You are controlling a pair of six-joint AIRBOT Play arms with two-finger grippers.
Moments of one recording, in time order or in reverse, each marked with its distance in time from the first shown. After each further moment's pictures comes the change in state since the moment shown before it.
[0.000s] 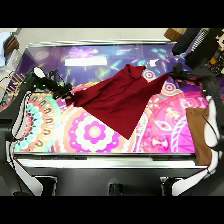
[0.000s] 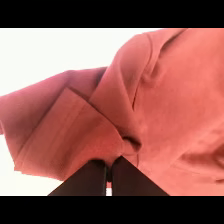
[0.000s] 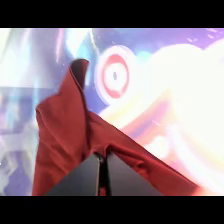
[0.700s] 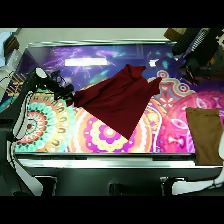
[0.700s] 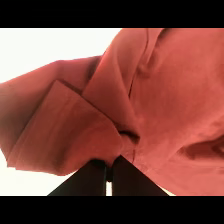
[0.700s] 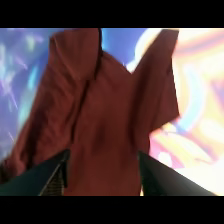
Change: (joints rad) left arm -0.012 -0.004 0.000 0.000 -0.023 -0.003; right arm -0.156 0.238 -0.008 -0.055 -0.506 -0.194
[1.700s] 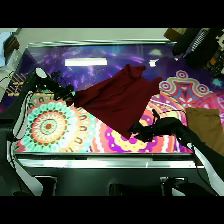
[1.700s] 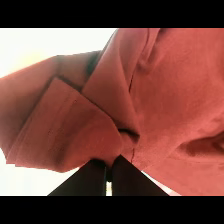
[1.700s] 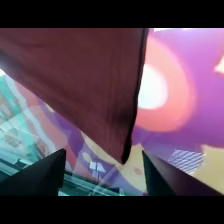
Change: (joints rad) left arm 0.000 0.000 0.000 -0.003 -0.011 0.000; right arm 0.531 0.344 -1.043 0.192 0.298 0.003
